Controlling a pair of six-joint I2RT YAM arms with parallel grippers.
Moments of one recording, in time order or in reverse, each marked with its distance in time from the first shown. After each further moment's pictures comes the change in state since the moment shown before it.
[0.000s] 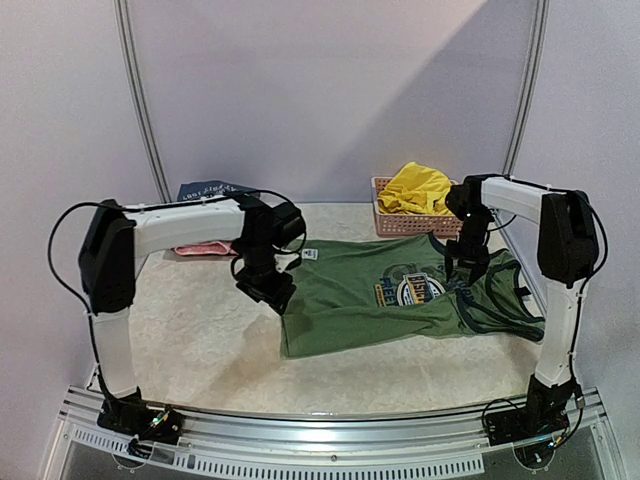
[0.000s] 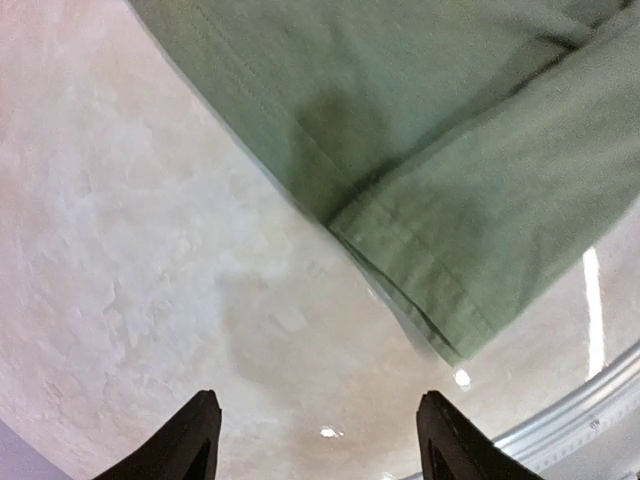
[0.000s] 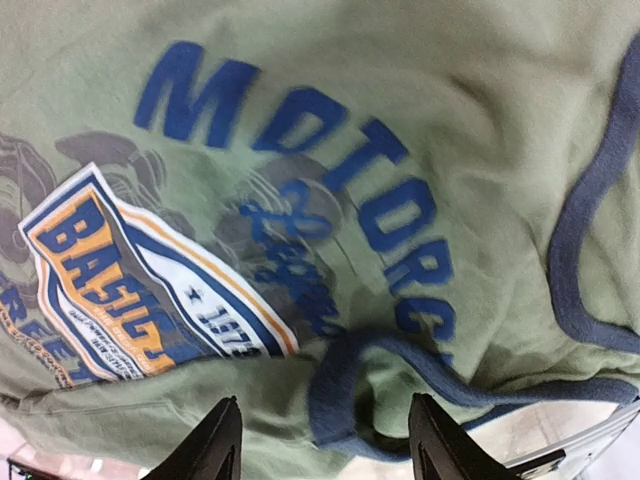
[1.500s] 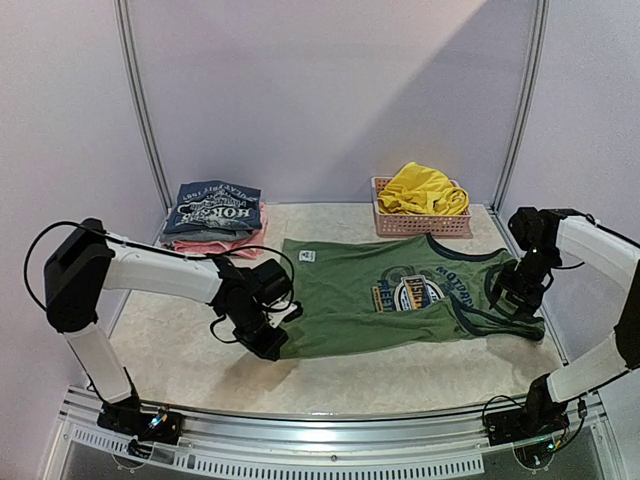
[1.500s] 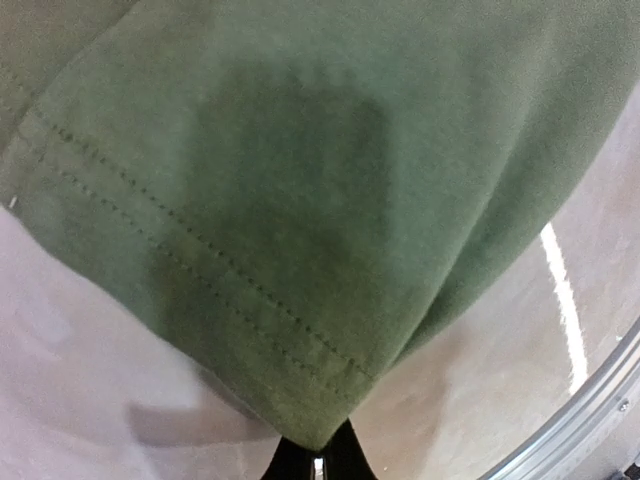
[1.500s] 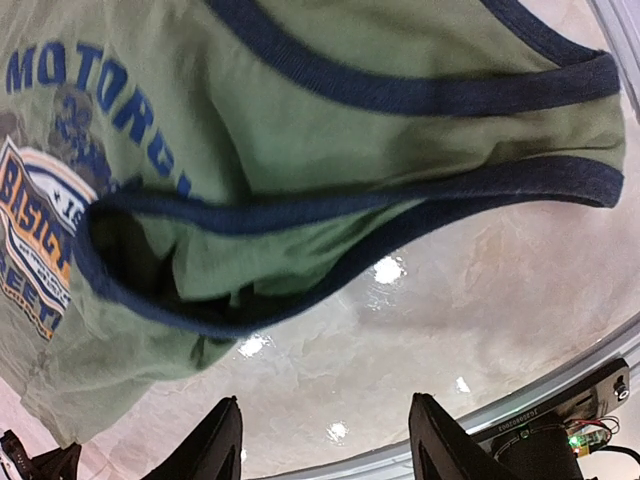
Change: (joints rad) left arm -0.132 -0.213 -0.586 0.521 0.166 -0.045; right arm -0.150 -0.710 -0.679 0.141 -0.053 0.213
